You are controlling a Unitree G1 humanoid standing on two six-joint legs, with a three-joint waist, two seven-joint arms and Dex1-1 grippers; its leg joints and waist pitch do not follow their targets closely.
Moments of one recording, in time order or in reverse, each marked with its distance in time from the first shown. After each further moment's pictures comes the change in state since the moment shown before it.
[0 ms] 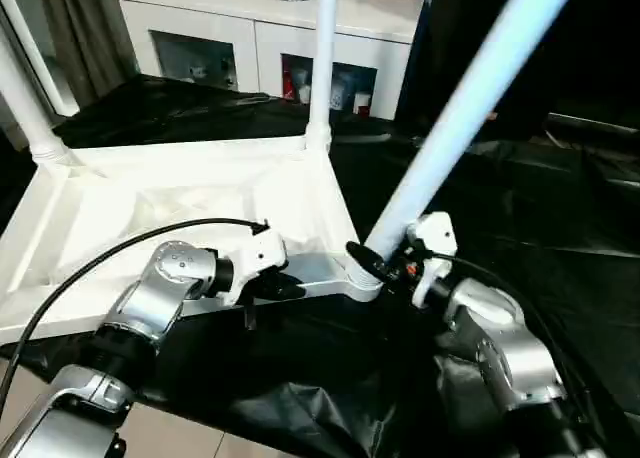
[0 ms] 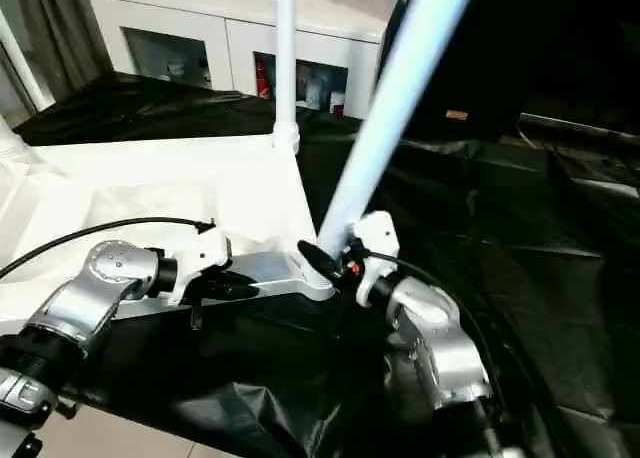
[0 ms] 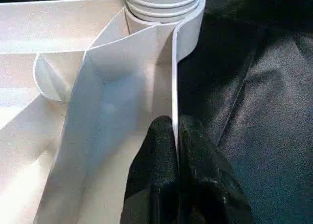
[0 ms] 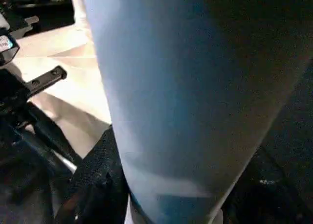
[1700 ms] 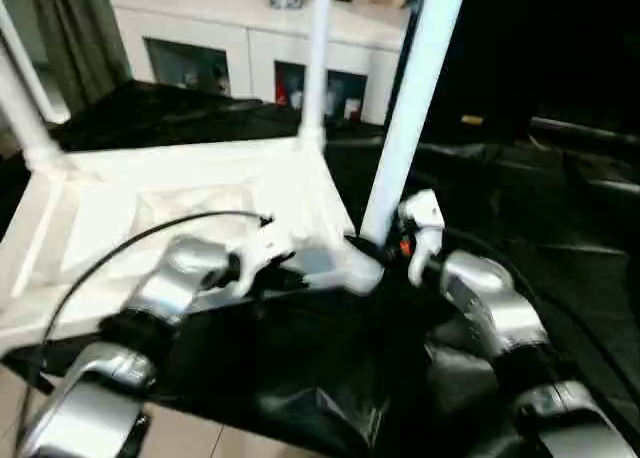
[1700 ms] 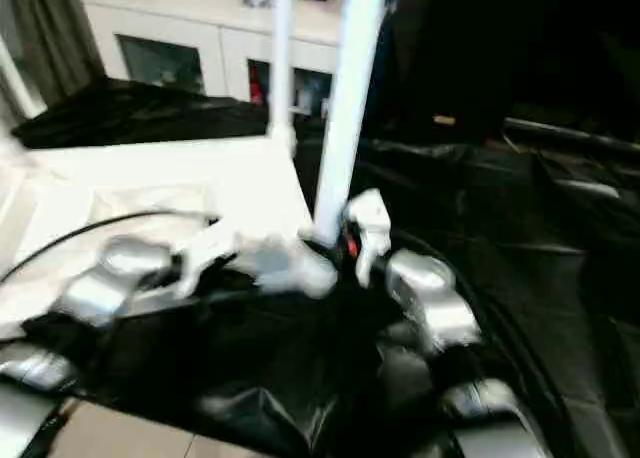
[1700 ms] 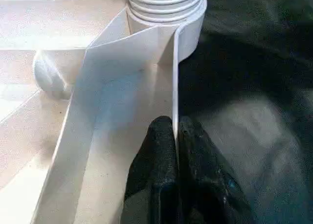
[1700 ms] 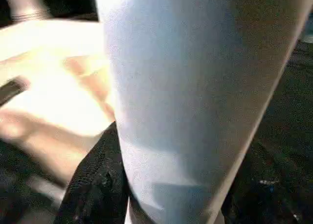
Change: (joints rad) left arm -0.157 -0.158 0.019 0.257 0.049 0.056 0.154; right arm -0.250 0.039 -0.064 0.425 -0.007 -0.075 -0.155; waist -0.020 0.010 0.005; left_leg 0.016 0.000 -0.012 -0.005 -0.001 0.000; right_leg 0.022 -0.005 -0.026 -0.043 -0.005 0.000
